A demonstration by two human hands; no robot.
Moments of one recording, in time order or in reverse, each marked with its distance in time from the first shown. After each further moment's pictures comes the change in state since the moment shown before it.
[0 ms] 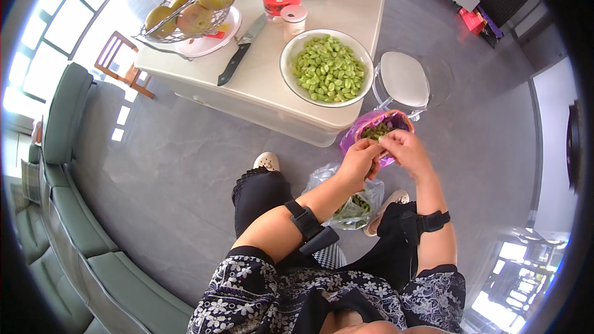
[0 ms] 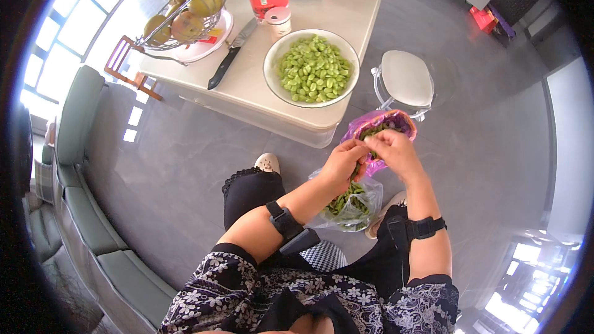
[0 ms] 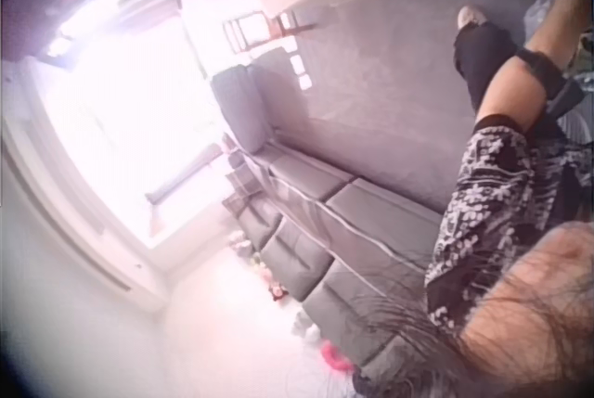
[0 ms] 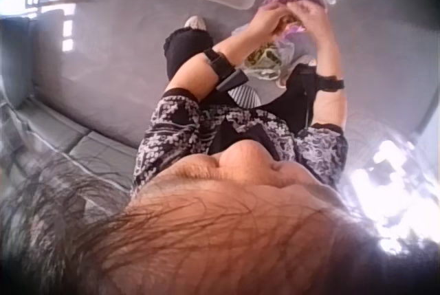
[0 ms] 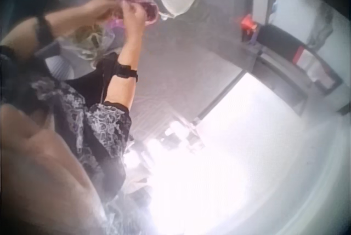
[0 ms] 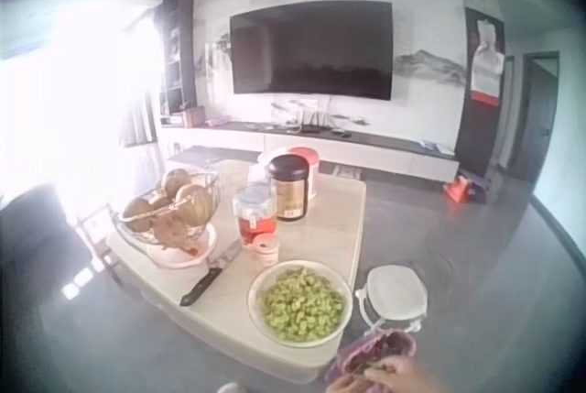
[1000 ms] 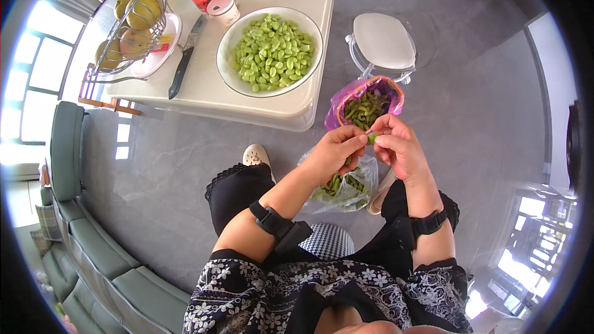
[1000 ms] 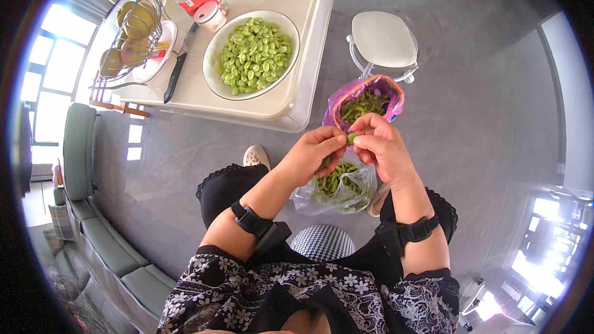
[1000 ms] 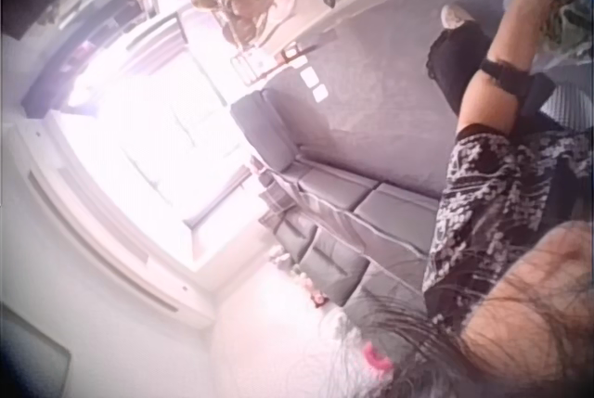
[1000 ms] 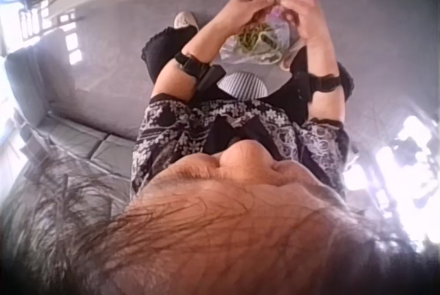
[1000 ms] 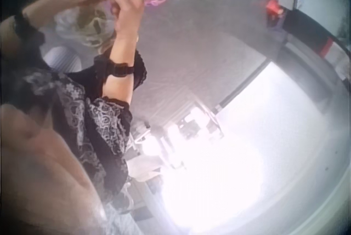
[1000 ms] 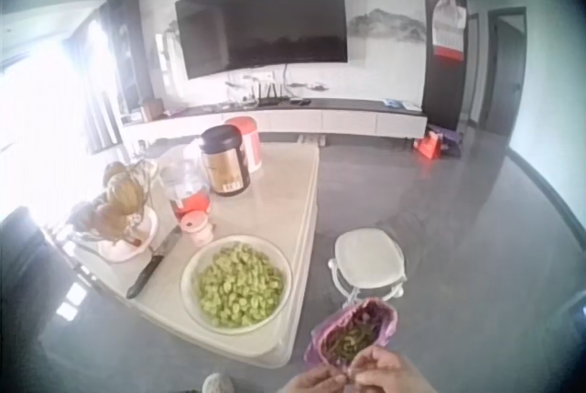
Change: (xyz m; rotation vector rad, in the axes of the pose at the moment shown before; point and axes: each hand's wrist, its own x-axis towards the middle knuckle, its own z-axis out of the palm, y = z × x) left_hand -0.006 0.007 0.009 0.316 -0.234 -0.160; right_hand -0.032 0.036 -0.017 0.879 -0.135 0.097
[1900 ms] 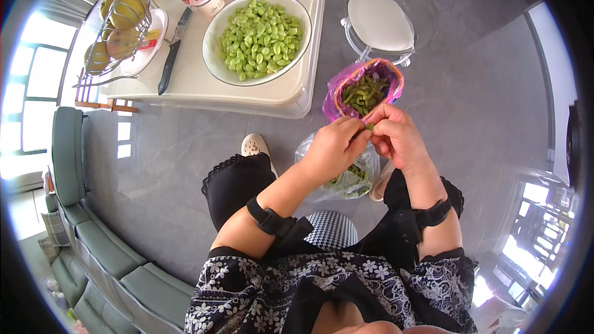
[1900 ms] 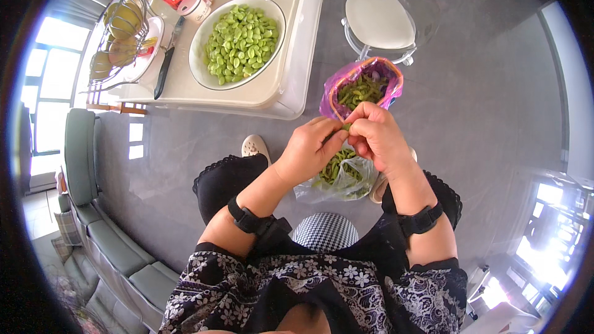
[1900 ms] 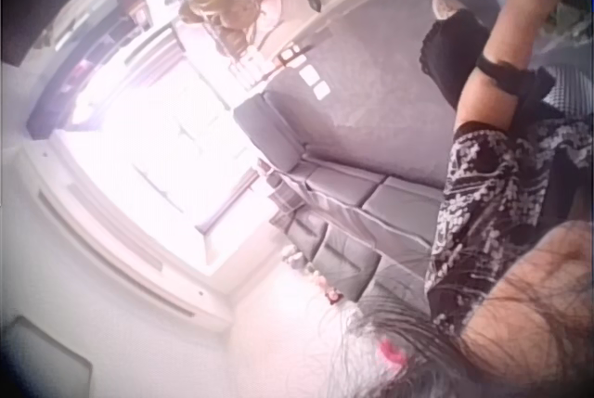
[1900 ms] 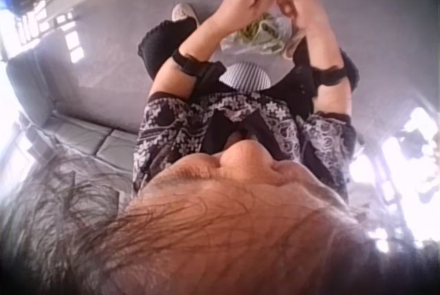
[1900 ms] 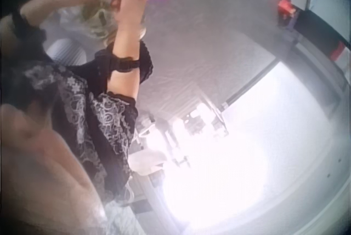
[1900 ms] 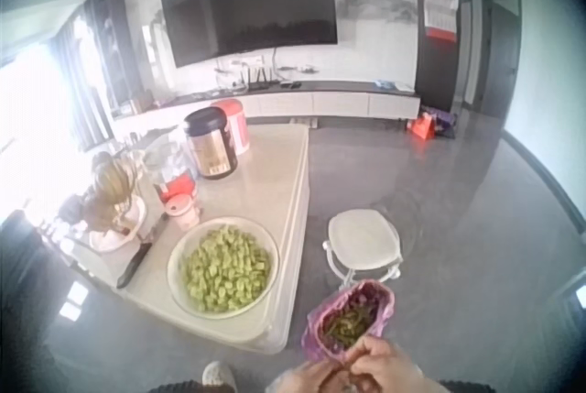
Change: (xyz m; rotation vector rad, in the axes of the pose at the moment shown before) left_hand -0.003 -0.004 0.011 1.035 0.149 0.700; right_hand 0.003 0.003 -0.002 -0.054 0.113 0.160
